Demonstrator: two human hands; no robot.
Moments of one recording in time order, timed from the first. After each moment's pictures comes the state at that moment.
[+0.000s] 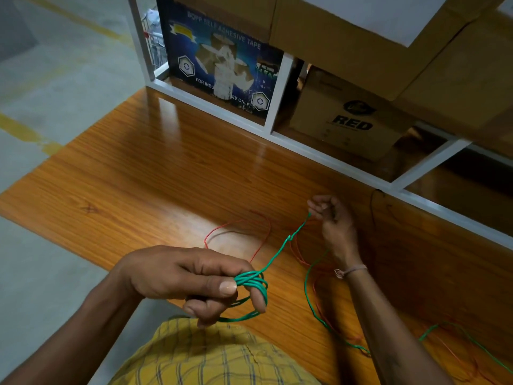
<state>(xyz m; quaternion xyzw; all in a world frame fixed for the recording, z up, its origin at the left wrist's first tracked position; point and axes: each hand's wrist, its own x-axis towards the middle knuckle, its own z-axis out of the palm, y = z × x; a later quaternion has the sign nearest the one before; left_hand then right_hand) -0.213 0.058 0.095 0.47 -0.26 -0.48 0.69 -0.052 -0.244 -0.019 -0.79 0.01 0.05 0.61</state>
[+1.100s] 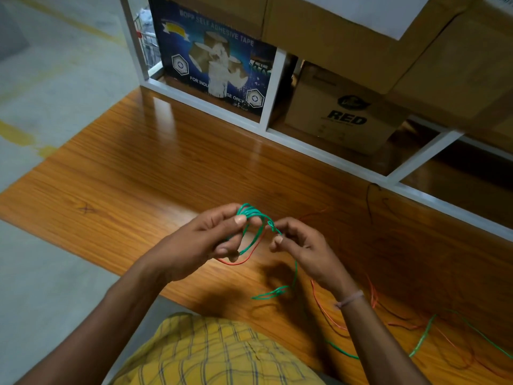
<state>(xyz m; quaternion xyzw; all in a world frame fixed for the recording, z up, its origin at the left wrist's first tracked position) -0.195 0.032 0.057 0.58 -0.05 -0.20 0.79 -0.126 -0.222 0.002 -0.77 -0.17 0.22 0.57</state>
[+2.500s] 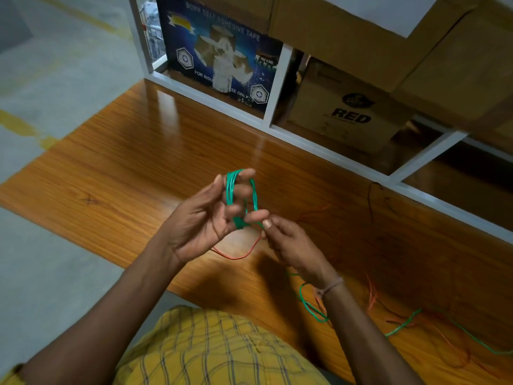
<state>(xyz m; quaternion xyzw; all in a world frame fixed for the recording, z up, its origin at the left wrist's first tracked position) -0.176 0.033 0.051 0.20 -0.05 -0.19 0.96 -0.132 -0.183 0.000 -0.77 -0.07 0.29 0.56</state>
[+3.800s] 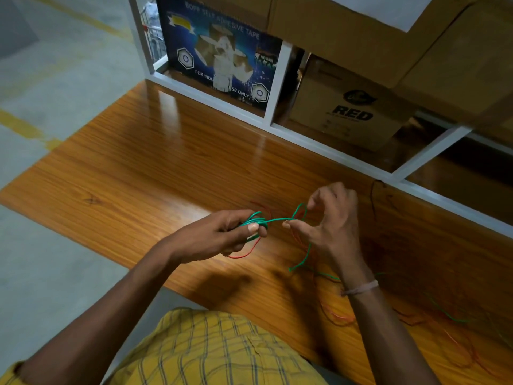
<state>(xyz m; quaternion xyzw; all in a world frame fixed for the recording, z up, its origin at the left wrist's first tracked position) -0.182 0.032 0.040 0.76 -0.13 -0.22 0.60 -0.108 -0.230 0.045 -0.94 -0.18 -0.10 0.25</state>
